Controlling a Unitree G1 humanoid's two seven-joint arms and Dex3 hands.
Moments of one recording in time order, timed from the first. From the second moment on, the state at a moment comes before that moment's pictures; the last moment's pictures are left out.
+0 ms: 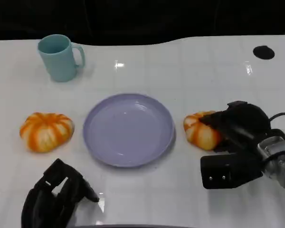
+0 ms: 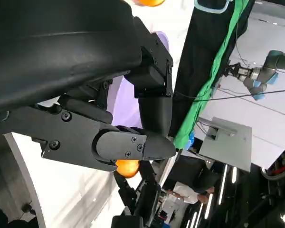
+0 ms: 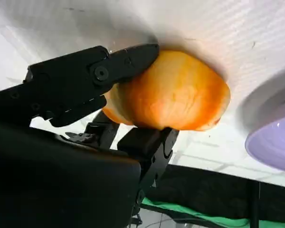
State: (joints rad) left arm -0.03 -0.10 0.29 0.62 -0.49 -0.35 -0.74; right arm -0.84 -0.19 0.67 1.32 -0.87 -0.33 -0.49
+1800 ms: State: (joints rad) left arm -0.02 -0.10 0.28 0.61 -0.49 -0.33 -0.72; right arm -0.93 0.04 0.52 1.23 -0.69 -0.49 -0.46
